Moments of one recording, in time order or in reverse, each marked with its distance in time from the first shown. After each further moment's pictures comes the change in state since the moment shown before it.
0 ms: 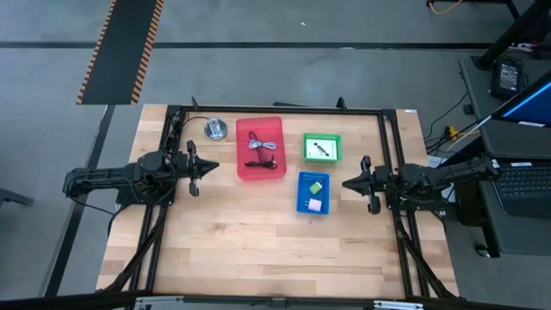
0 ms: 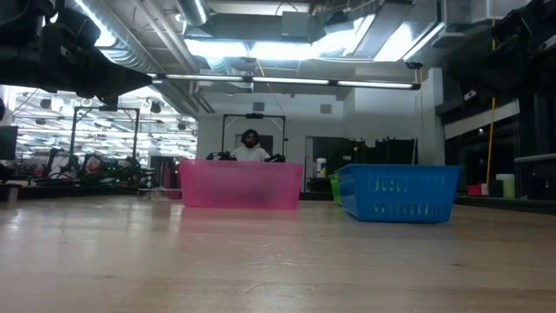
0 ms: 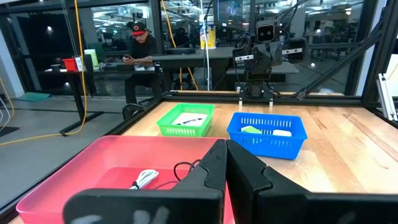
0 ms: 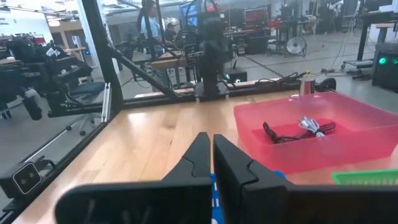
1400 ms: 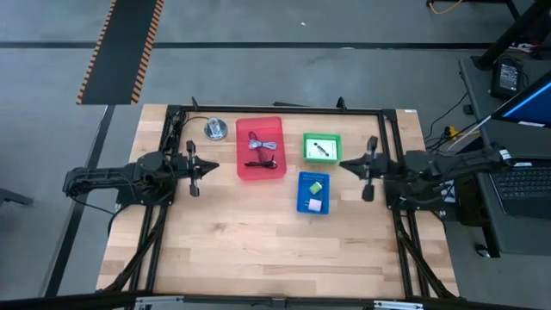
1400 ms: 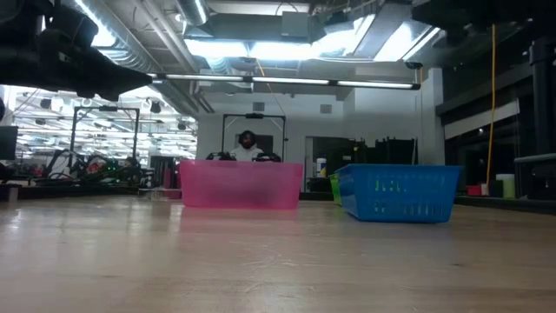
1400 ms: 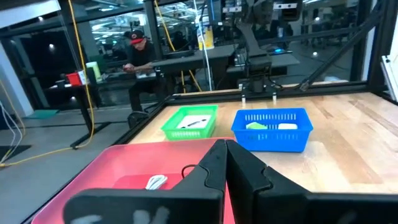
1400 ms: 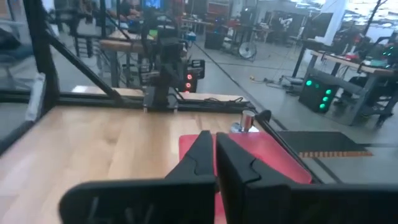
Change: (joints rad) left arm -0.010 0.000 0.000 0.001 -0.003 0.102; right arm 0.000 0.346 0.440 -0.153 0.199 -0.226
